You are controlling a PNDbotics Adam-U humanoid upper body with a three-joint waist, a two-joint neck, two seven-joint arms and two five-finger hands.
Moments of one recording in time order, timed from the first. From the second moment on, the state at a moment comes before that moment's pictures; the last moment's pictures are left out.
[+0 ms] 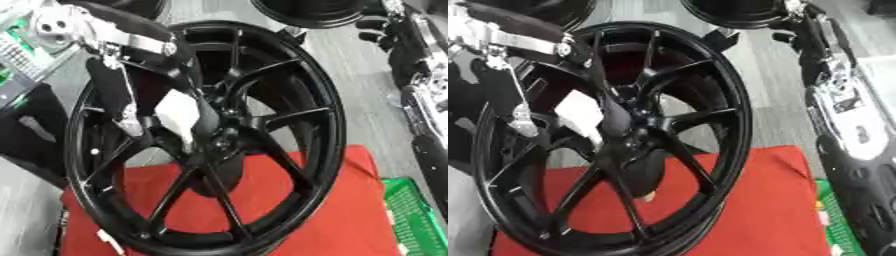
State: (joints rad) left arm -1.25 0.57 -0.72 -1.53 -0.25 0.10 -0.91; right arm -0.48 -0.48 -0.07 -1.67 -0.25 0.22 -0.20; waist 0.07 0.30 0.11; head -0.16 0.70
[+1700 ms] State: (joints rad) left arm -1.24 0.56 -0.70 -1.59 -0.33 0.15 -0.87; right arm -0.49 -0.48 -0.07 -1.67 -0.25 0.22 -0.20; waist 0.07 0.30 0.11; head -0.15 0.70
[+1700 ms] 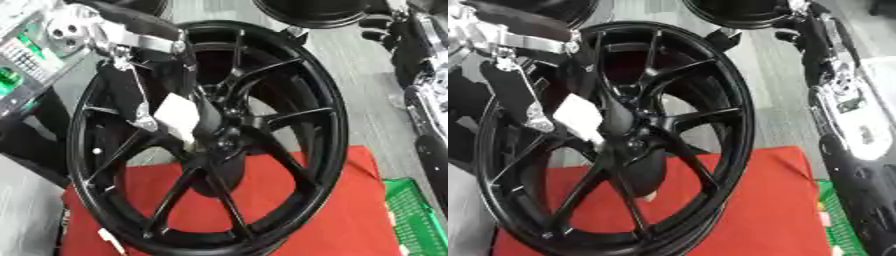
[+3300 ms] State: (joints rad) left arm -0.63 1.05 -0.07 -1.78 -0.14 0.32 -0.39; right arm -0.47 -0.49 -0.11 -1.67 -0.25 0.20 -0.23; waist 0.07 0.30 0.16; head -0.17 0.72
